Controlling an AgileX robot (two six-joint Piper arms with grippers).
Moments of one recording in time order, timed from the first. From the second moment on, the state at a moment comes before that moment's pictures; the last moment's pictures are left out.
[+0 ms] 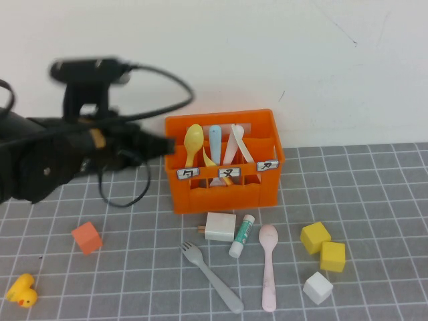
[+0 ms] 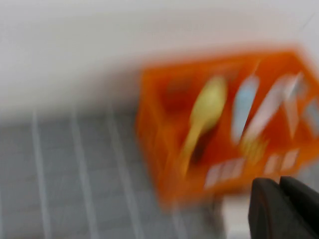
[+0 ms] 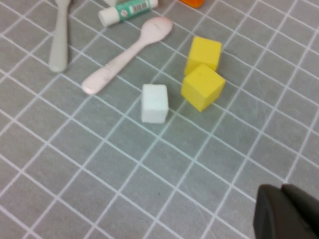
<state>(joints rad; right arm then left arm) -0.03 0.63 -0.36 0.59 0.74 -0.99 -0.43 1.44 -1.02 0.17 0.32 -0.49</state>
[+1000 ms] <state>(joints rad) -0.03 0.63 -0.36 0.88 0.85 -1.35 -0.56 1.86 -0.98 -0.40 0.42 -0.30</state>
